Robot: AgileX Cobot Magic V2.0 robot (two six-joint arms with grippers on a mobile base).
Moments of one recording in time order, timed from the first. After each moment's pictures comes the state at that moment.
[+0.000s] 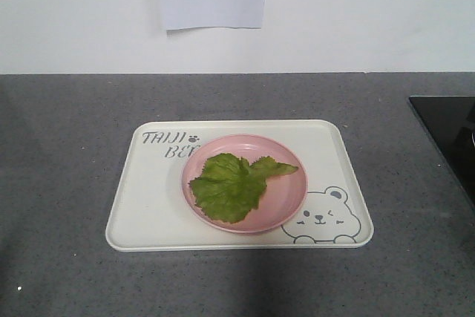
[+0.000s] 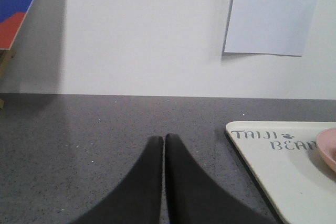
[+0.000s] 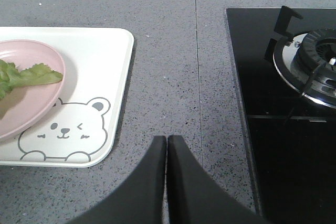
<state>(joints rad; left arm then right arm) 0.01 -0.01 0.03 -0.02 0.03 -0.06 0.21 0.51 -0.65 -0.21 0.77 0.26</state>
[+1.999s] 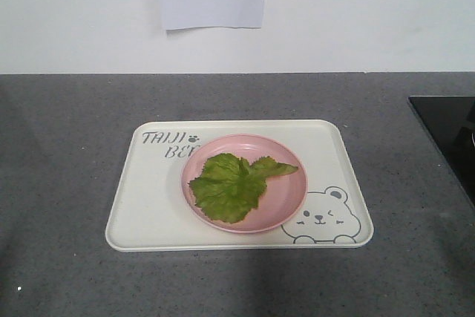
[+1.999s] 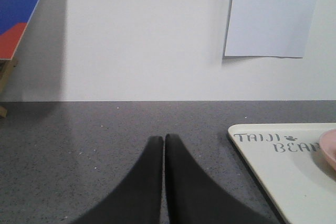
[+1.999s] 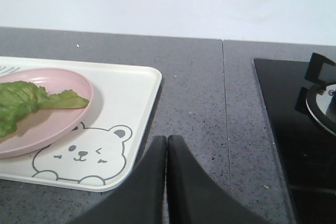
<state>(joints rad) 0.01 -0.01 0.03 0.01 0.02 -0.06 0.19 0.24 -0.26 -0.17 0.35 0.19</state>
